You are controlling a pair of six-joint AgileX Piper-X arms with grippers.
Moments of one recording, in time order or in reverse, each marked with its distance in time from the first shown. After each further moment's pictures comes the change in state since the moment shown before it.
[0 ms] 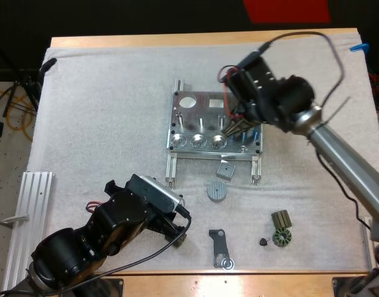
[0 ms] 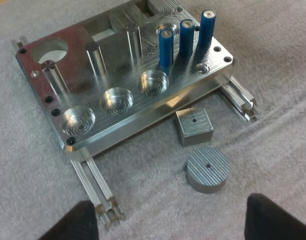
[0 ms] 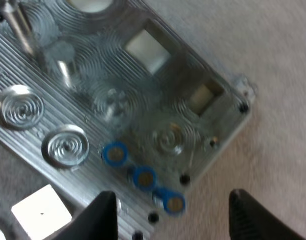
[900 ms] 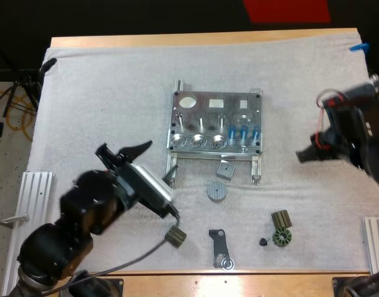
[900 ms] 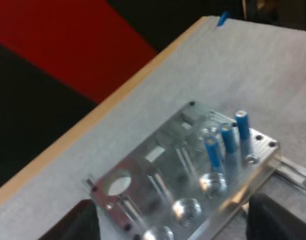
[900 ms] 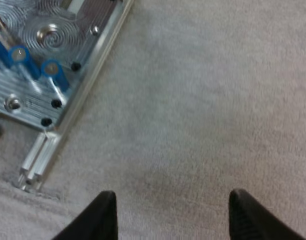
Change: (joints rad) left arm 0.301 -0.011 -0.036 -0.251 0.237 0.515; right arm -0.232 -0.578 0.472 -0.029 -0.014 0.056
